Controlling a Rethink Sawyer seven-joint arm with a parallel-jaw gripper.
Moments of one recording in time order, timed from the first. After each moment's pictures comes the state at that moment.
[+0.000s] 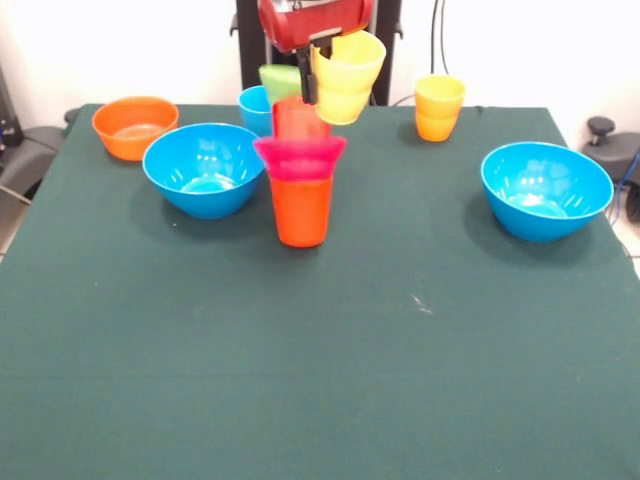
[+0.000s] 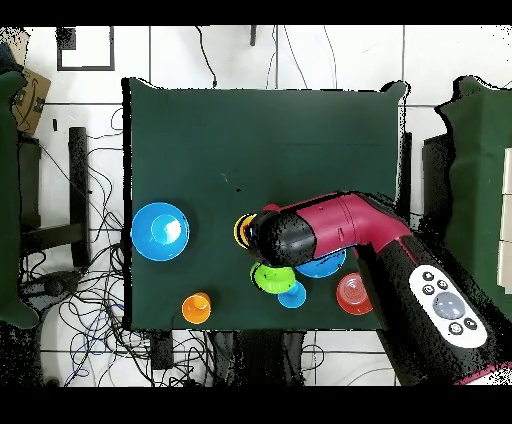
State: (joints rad) arm -0.84 -0.85 0.80 1.95 -0.61 0.78 1.62
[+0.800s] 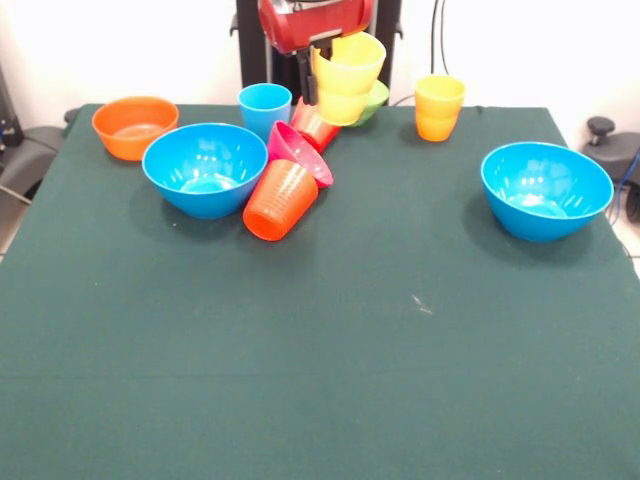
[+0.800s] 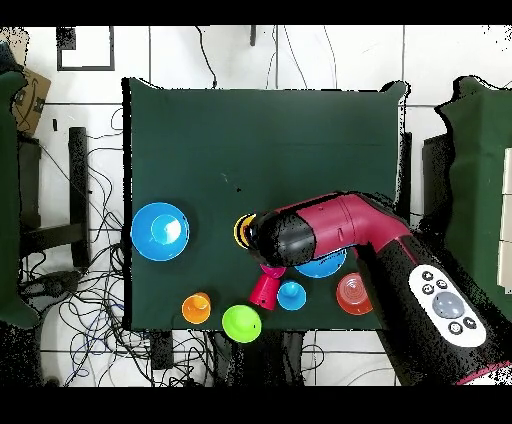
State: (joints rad) arm -0.84 -0.85 0.80 1.95 -0.61 0.78 1.62
